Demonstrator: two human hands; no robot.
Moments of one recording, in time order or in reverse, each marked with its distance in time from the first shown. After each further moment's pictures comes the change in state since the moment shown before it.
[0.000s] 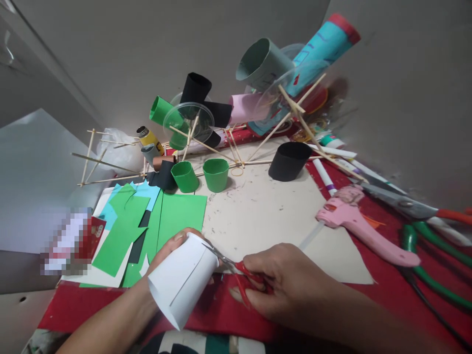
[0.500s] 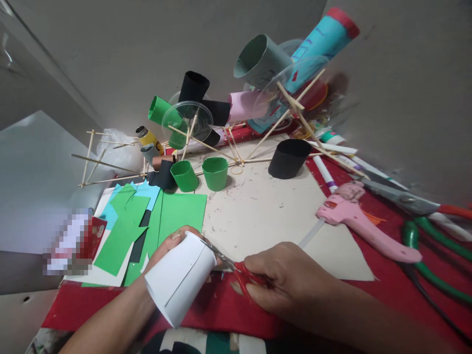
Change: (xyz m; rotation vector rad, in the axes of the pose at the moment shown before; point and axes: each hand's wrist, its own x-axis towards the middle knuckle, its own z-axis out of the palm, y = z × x) left_hand 0.000 0.006 0.004 0.103 -0.062 0.040; right_hand 0.000 0.003 -0.004 -0.021 -0.021 -0.030
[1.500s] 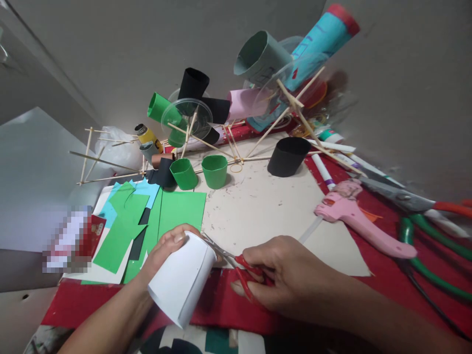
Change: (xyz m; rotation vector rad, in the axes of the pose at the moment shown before) left_hand -0.010 0.008 0.000 0.196 0.137 0.034; right_hand -0.001 0.003 0.001 0.078 -0.047 0.020
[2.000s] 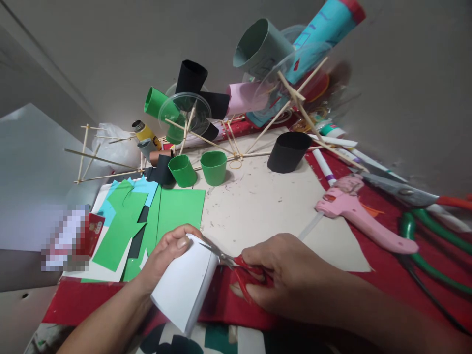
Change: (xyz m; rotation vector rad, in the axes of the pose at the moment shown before) left_hand -0.002 0.001 0.006 0.008 0.003 -0.043; right_hand -0.002 -0.005 -0.003 -0.061 -0.015 0.051
